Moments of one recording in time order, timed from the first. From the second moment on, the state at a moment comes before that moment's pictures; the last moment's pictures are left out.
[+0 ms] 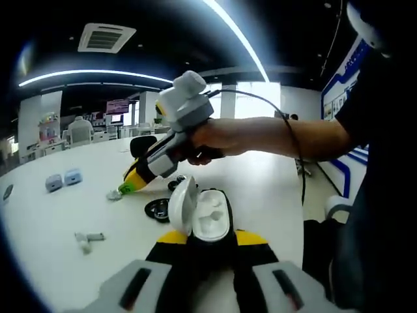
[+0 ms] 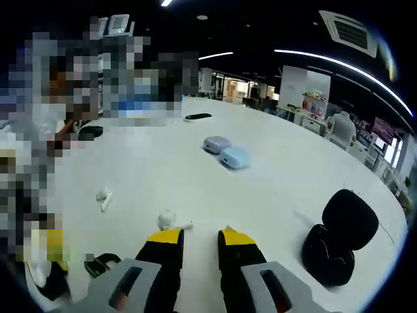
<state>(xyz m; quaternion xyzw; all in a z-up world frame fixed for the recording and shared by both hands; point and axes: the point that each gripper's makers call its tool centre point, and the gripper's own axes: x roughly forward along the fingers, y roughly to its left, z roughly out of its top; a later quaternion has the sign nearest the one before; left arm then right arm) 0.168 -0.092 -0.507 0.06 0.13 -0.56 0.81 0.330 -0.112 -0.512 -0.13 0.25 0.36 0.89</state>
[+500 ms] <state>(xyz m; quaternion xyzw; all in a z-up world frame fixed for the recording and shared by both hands) 0.169 -0.093 -0.507 0.06 0.13 -0.56 0.81 0.339 -0.108 -0.511 -0.13 0.24 0.36 0.89</state>
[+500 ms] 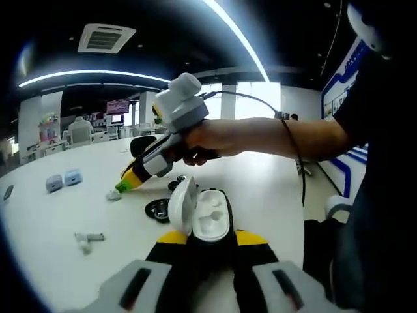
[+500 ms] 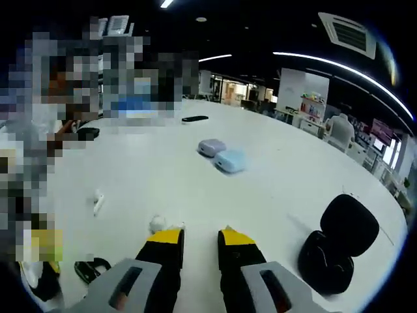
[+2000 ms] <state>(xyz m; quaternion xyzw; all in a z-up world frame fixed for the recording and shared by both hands) 0.171 -0.092 -0.508 0.07 0.12 -0.56 0.82 0.310 -0.075 -0.499 -0.25 0.16 0.45 0.84</state>
